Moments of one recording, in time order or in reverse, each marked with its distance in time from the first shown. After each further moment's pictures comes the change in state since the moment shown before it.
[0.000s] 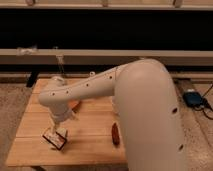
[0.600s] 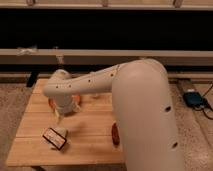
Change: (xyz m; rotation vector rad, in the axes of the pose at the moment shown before) arm 0.042 0.052 -0.006 -0.056 0.035 0.036
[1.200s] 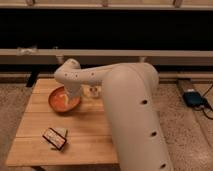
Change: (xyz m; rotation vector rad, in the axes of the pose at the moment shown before) arm 0.078 0.080 0.025 -0.054 0.043 0.139
